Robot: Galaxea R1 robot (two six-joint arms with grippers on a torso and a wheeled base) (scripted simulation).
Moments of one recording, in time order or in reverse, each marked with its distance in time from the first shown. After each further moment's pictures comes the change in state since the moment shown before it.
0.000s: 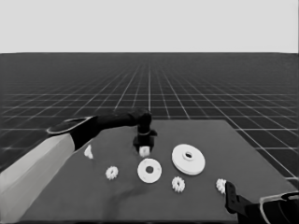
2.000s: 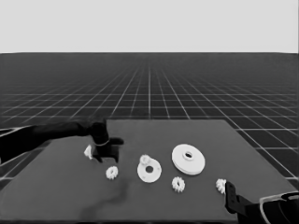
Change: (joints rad) left arm 0.023 -0.555 0.576 0.025 -0.004 -0.024; right arm 0.000 0.000 0.000 0.000 0.000 0.000
